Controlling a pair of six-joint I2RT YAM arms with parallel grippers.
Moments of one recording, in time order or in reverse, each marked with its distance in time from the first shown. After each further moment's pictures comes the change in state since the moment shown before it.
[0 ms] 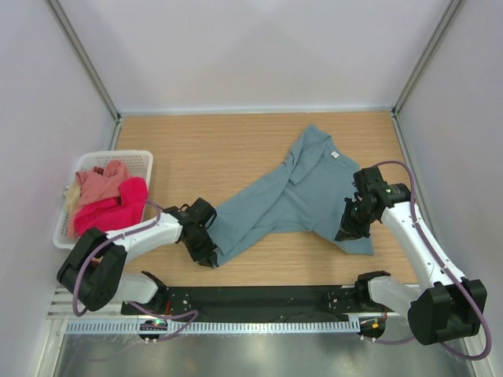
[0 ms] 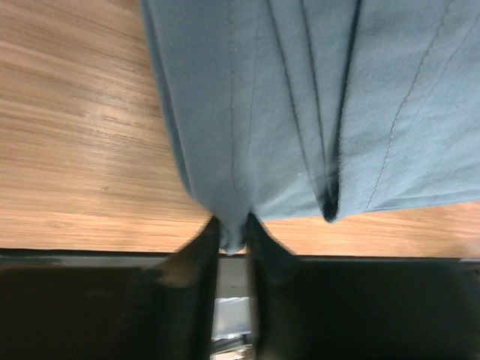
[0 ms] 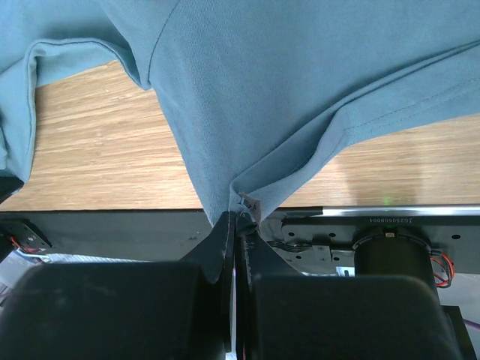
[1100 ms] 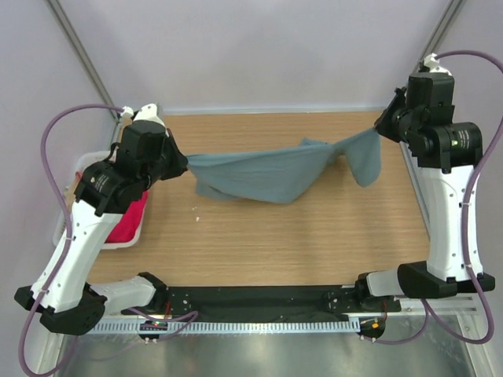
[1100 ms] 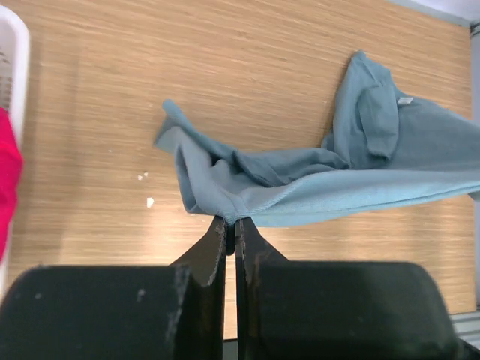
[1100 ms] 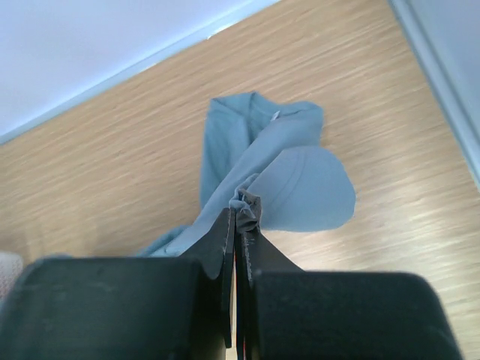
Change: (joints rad) left arm 0.054 -0.184 1.041 -0.365 -0.506 0.513; right arm -0.035 0.311 1.160 -0.055 0.429 -0.019
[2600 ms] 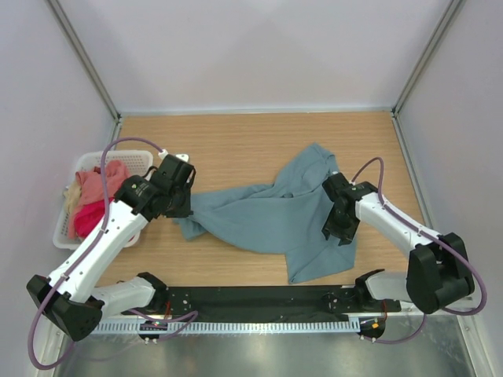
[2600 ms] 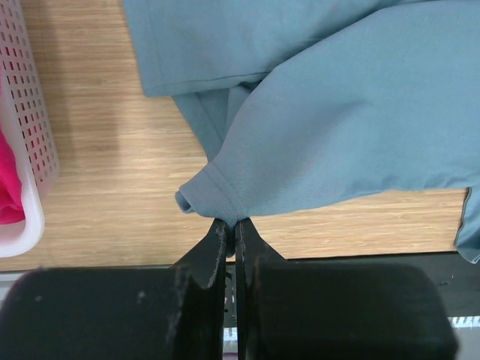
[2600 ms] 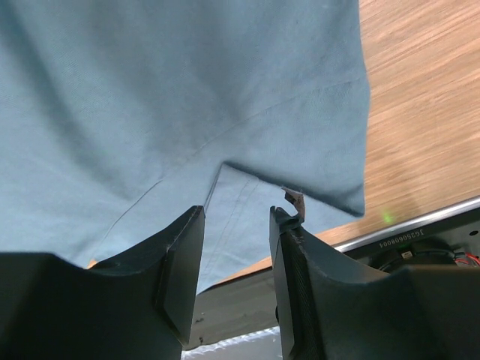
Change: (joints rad) left arm 0.003 -0.048 -0.443 -0.077 0.078 0.132; right arm 0.254 -0.097 -1.233 0.204 -0.100 0.414
